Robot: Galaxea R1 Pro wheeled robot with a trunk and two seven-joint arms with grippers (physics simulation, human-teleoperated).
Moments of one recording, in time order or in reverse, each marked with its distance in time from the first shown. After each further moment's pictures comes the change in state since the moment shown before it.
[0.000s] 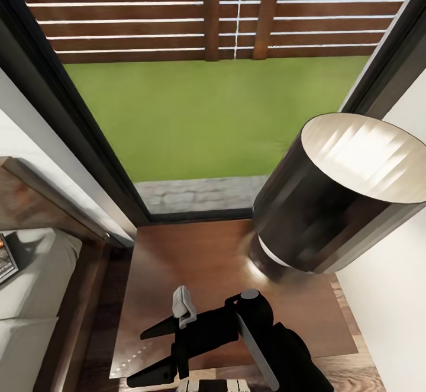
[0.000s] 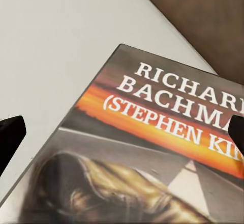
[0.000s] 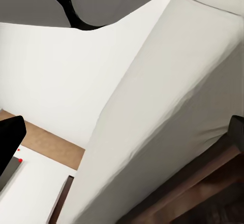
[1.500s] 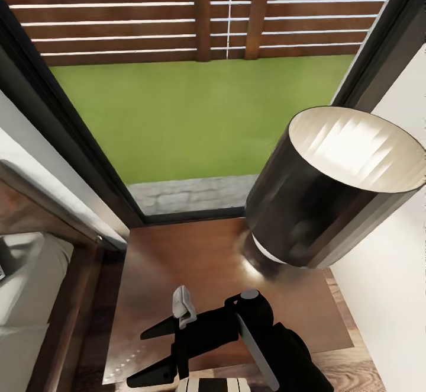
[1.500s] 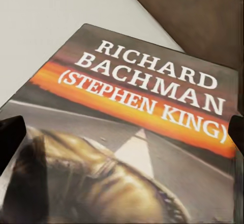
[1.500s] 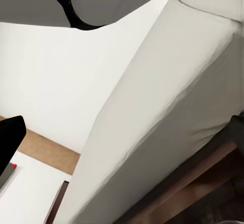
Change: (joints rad) left arm 0.000 -0.002 0.000 0.000 0.000 -0.001 0.000; right arm 0.000 0.000 0.001 0.000 0.001 0.000 0.000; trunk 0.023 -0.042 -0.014
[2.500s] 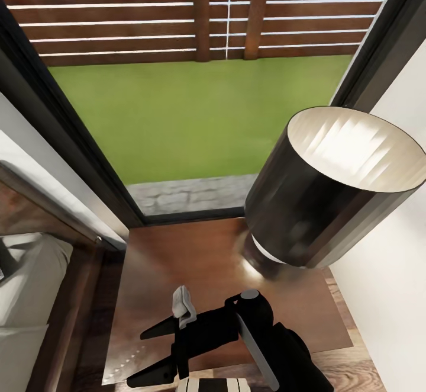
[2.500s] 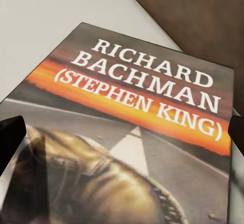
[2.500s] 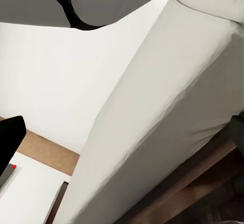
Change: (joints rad) left arm 0.000 0.000 0.000 0.001 0.000 0.000 0.000; right arm 0.000 0.000 0.000 0.000 -0.001 0.000 0.000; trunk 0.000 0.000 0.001
